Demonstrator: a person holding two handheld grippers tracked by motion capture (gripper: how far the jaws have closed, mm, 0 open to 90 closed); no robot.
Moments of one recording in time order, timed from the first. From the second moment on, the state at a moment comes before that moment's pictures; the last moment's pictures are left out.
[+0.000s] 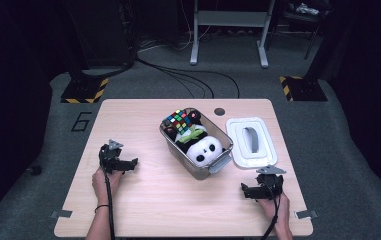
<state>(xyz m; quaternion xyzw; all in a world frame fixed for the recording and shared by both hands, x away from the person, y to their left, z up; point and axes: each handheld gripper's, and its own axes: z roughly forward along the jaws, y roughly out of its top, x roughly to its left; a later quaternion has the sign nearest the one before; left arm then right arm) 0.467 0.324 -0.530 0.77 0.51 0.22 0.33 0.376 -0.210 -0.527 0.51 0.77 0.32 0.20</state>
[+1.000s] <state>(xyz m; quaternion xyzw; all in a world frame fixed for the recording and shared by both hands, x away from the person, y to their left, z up) 0.471 0.323 -0.529 0.78 0.50 0.21 0.33 0.475 -0.221 -0.480 0.53 0.76 0.31 0.21</state>
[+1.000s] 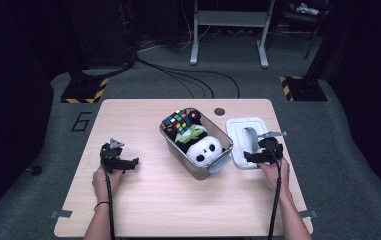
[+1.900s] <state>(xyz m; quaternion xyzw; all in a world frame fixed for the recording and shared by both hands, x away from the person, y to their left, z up) 0.472 0.322 -0.530 0.77 0.50 0.21 0.33 0.558 -0.226 -0.486 0.58 0.74 0.28 0.19</state>
